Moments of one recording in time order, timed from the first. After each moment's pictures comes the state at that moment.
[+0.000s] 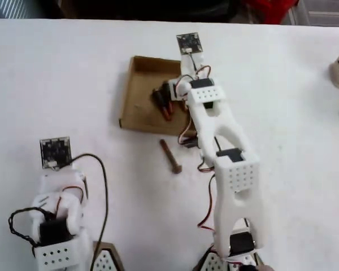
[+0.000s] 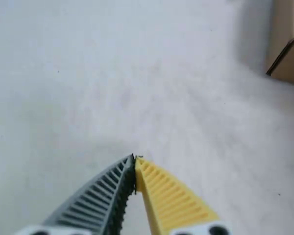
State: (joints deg) left arm -18.3 -104.2 97.1 59.5 -1.5; right arm -14.8 42.2 -21.7 40.0 2.0
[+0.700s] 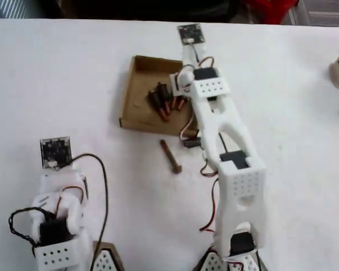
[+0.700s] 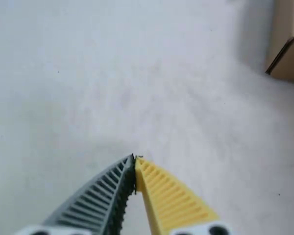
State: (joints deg) left arm -18.3 -104.2 97.1 59.5 -1.6; right arm -14.1 34.5 -25.5 56.3 2.0
